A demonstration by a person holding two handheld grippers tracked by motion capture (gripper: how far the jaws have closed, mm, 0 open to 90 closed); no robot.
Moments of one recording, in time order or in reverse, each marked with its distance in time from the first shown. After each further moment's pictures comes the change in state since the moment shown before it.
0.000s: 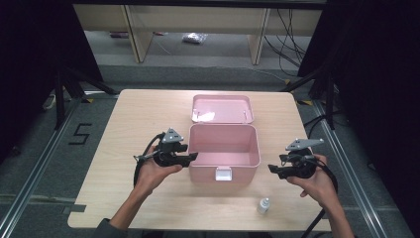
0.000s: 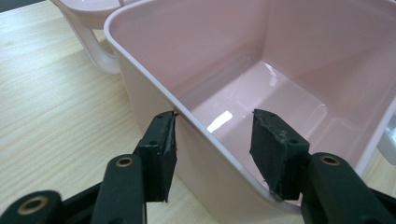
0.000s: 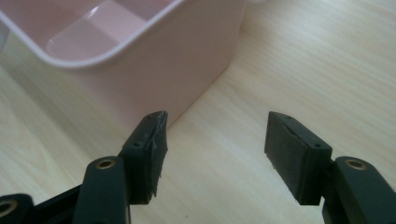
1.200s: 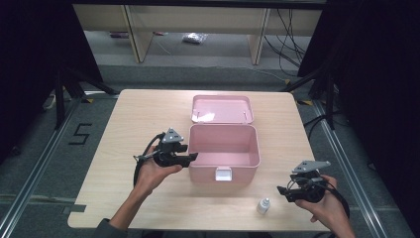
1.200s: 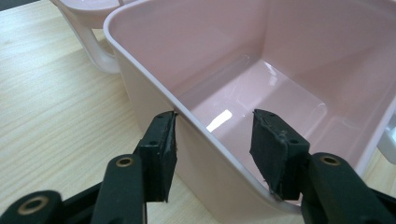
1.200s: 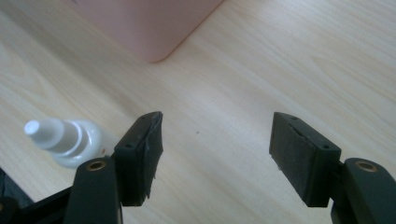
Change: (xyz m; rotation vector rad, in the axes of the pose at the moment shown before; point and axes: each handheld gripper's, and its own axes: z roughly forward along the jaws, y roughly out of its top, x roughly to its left) left arm 0.000 0.000 0.000 0.006 0.006 0.001; right arm 0.022 -0.048 -0.019 0.121 -0.056 0.019
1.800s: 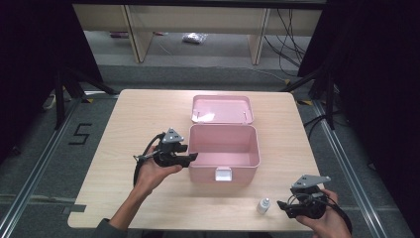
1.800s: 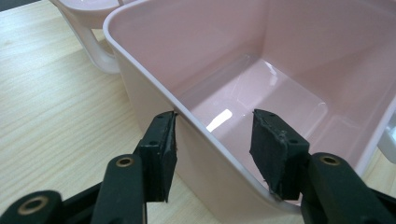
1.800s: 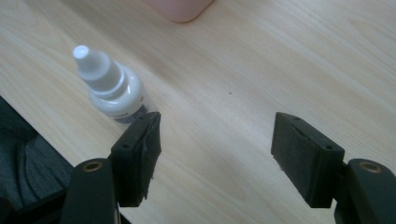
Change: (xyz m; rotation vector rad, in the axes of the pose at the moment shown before) left arm 0.000 0.000 0.000 0.001 -0.012 0.003; right arm 0.020 -0.028 -0.004 0.022 0.011 -0.022
